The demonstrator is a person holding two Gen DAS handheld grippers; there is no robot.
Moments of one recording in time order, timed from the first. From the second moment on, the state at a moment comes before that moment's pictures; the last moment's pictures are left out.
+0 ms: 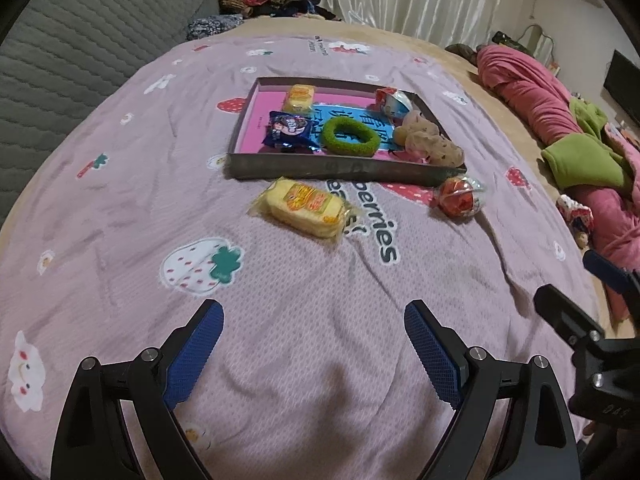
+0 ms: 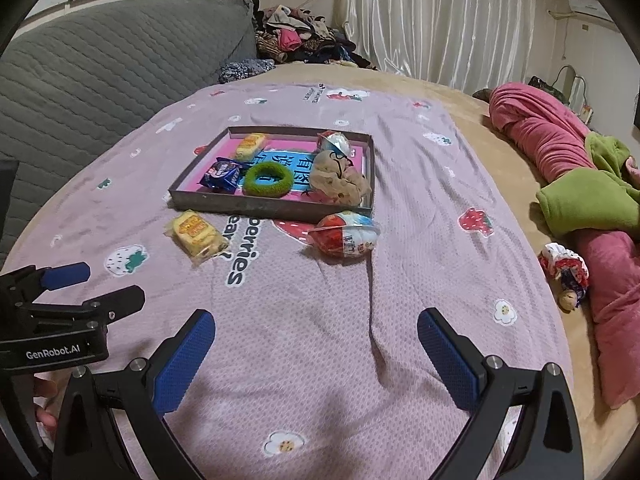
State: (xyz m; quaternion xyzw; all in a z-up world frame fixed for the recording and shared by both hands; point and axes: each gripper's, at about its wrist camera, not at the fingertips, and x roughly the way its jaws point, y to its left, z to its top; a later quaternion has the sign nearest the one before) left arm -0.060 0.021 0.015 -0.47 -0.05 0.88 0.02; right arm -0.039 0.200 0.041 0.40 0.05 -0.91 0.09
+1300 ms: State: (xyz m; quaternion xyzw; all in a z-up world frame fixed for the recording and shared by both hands) left arm -0.188 0.018 -0.039 -0.50 -0.14 0.85 -0.10; right arm -0.167 0.210 -0.027 0.43 0.03 -0.90 0.06
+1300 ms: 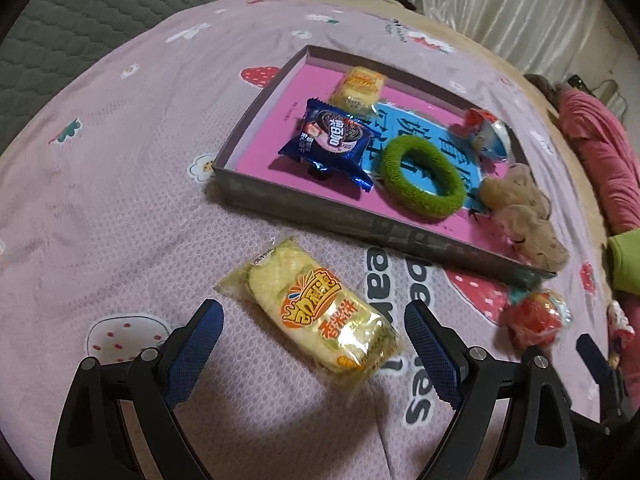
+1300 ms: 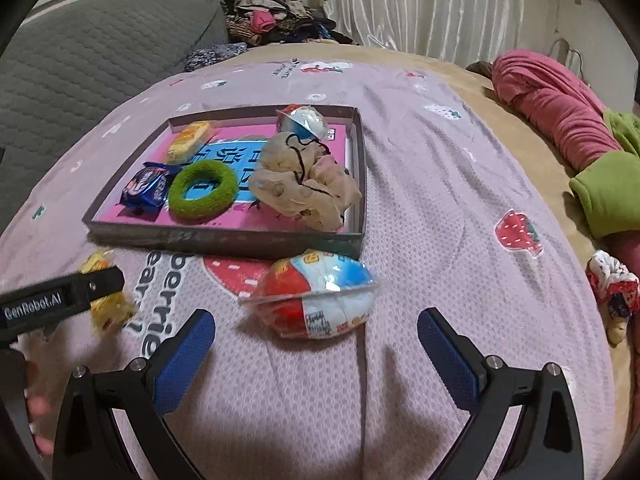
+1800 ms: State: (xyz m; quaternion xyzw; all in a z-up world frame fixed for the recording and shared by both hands) left arm -0.197 0.014 -0.055 -0.51 -0.15 0.84 -0.12; right arm -0.196 0.205 -0.050 0.44 0.02 -0.89 0.05
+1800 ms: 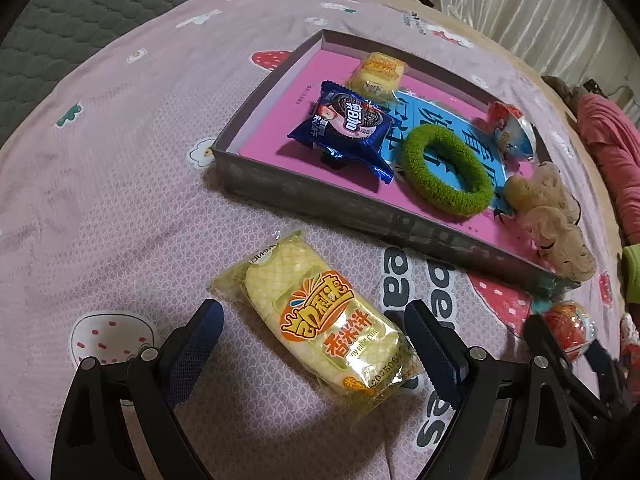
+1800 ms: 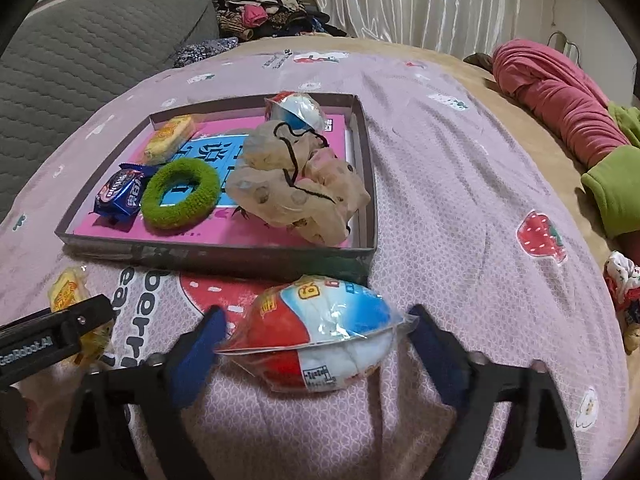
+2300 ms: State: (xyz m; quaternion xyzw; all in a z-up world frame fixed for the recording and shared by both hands) left arm -0.181 0.005 -0.054 -0.51 -0.15 0.84 -0.06; right arm -0.171 0.176 -0.040 0.43 0.04 -0.89 0.12
